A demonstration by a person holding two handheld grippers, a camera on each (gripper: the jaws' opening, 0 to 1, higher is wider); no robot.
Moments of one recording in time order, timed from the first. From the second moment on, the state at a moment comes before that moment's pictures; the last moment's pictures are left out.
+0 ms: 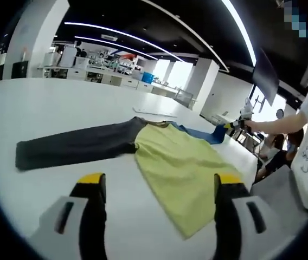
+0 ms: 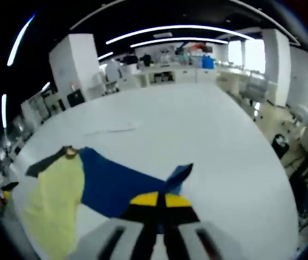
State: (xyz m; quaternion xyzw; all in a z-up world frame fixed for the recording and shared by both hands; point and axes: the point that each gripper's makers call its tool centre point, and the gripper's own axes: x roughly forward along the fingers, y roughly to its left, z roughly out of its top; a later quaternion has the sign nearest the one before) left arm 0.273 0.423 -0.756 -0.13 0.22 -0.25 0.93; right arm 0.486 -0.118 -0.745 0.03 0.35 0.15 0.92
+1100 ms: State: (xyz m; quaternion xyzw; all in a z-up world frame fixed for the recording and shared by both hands) left arm 0.257 0.412 -0.761 -0.10 0.22 -0.28 0.93; right arm 0.510 0.160 -0.713 0.11 0.33 0.38 0.85
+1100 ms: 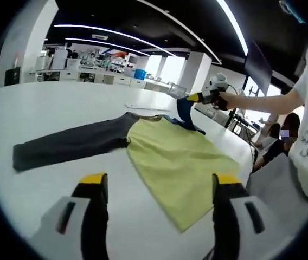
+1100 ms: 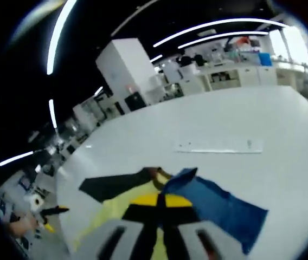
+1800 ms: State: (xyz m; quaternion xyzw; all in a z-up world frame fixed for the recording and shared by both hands) left arm 0.250 0.409 -0.767 -0.11 0.23 -0.27 0.93; right arm 0.493 0.259 -0.700 0.14 0.32 0.45 0.82
